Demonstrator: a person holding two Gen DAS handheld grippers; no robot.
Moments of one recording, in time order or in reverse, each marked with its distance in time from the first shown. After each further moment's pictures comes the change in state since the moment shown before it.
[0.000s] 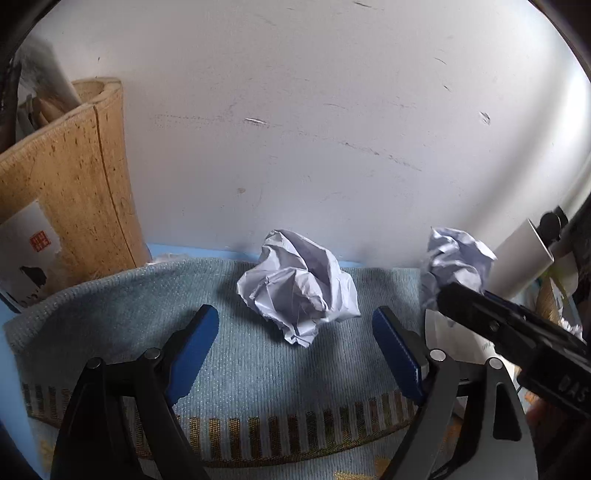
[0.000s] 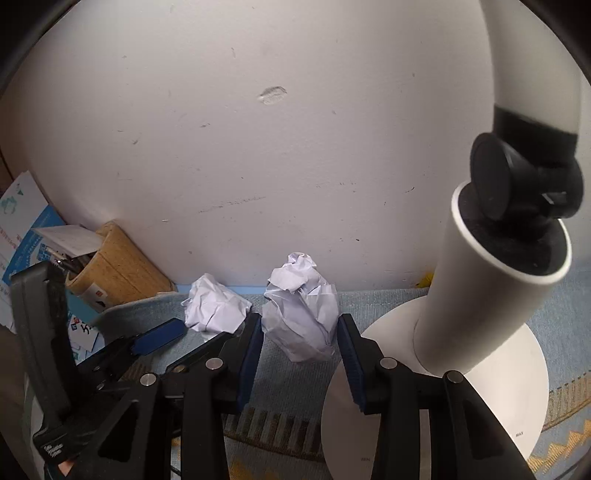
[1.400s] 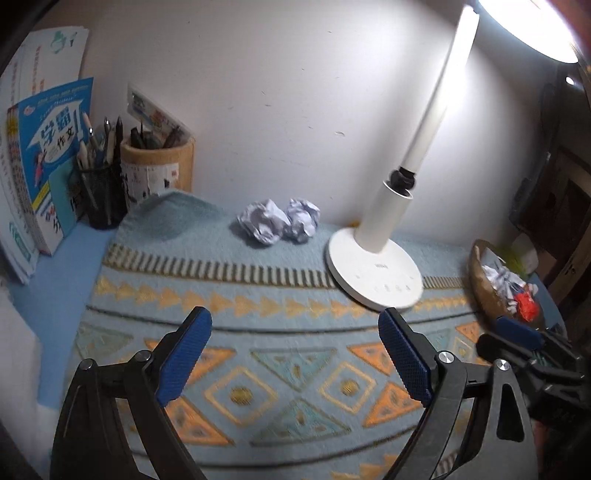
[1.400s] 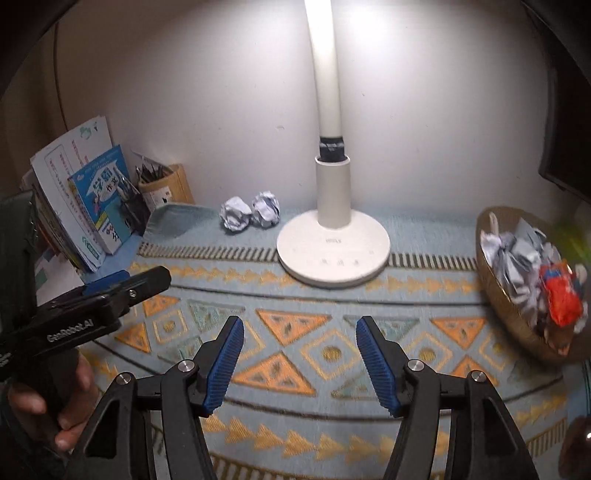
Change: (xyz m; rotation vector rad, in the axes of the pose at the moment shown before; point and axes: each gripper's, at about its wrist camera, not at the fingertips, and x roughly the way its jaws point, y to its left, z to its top) left arm -0.156 -0.053 -0.113 0.054 -0.158 0.036; right arm -0.199 0.011 -0.123 -0.123 -0.074 -0.147
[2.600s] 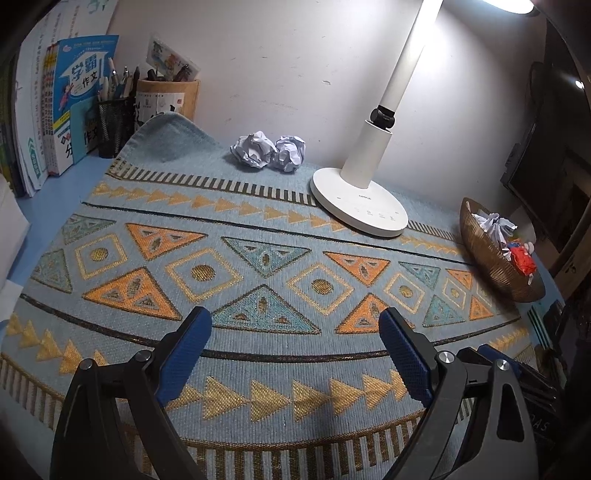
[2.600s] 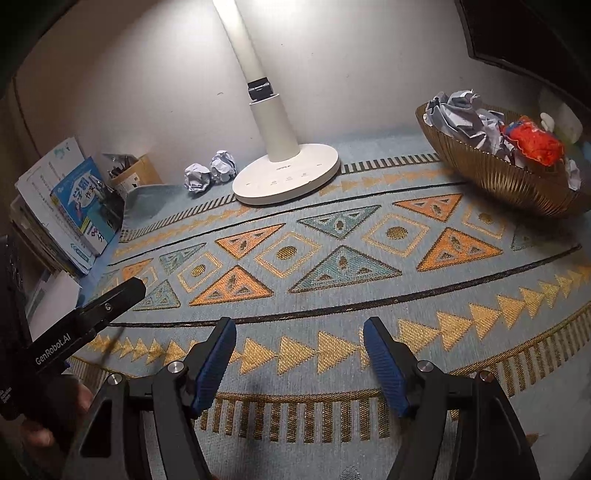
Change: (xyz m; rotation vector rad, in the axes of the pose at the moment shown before) left arm -0.028 -0.049 -0.100 -0.065 0.036 0.000; right arm -0.004 -0.051 -0.110 0.220 0.040 -0.003
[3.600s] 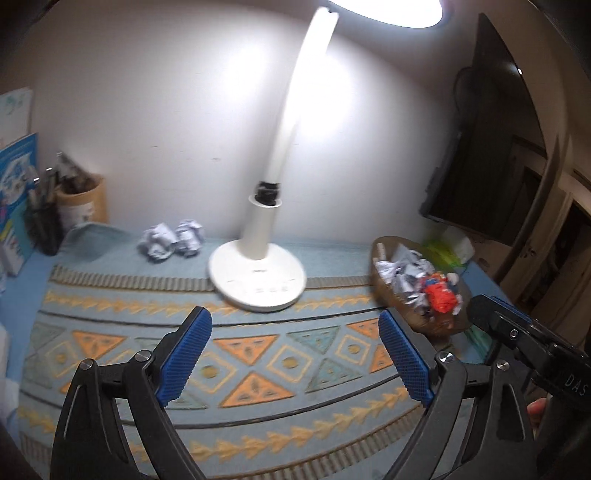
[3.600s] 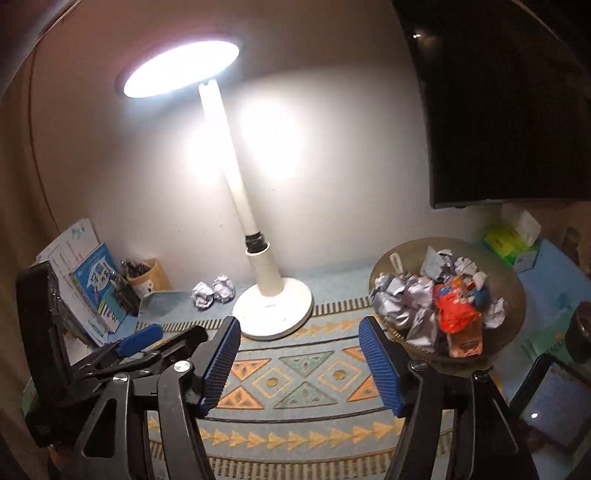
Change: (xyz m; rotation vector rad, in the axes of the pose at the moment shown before) left arm -0.049 -0.078 0.065 0.127 -0.109 -0.129; right arm -0.131 0.011 0.091 -0.045 -0.256 -0.064
